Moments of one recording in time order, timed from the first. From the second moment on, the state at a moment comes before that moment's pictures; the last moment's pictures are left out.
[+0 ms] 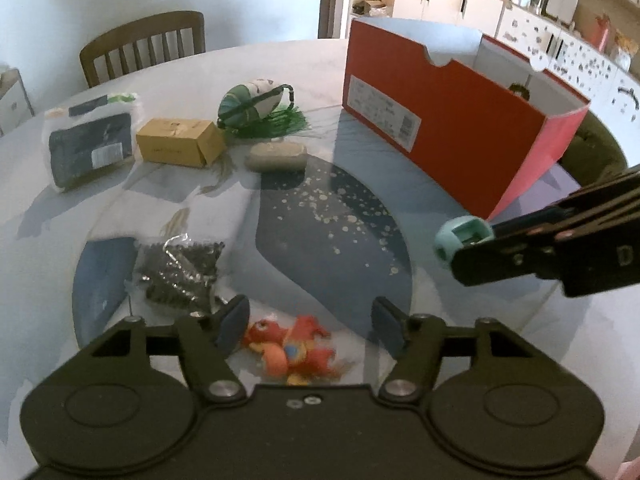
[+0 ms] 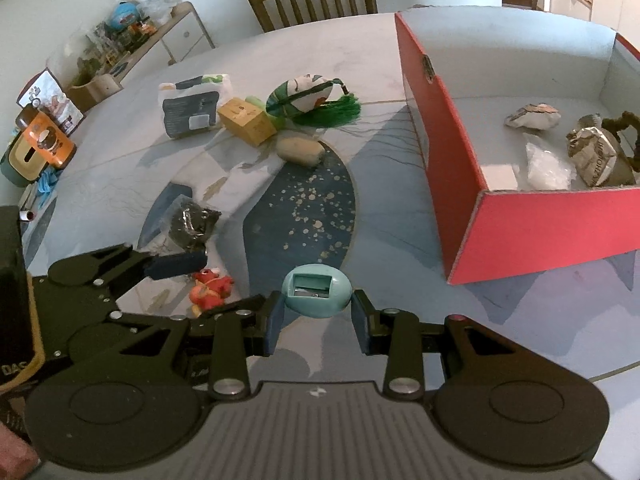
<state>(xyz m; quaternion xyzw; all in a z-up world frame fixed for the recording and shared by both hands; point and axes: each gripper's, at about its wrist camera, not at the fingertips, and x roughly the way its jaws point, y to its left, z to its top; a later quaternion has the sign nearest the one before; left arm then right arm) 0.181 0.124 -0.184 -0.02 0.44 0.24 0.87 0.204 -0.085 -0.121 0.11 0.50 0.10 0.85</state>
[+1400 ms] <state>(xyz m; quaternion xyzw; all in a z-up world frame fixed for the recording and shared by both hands) 0.208 0.049 -0.089 -0.05 0.37 0.26 0.89 0.172 -0.166 -0.036 0.08 0.43 0.16 0.88</state>
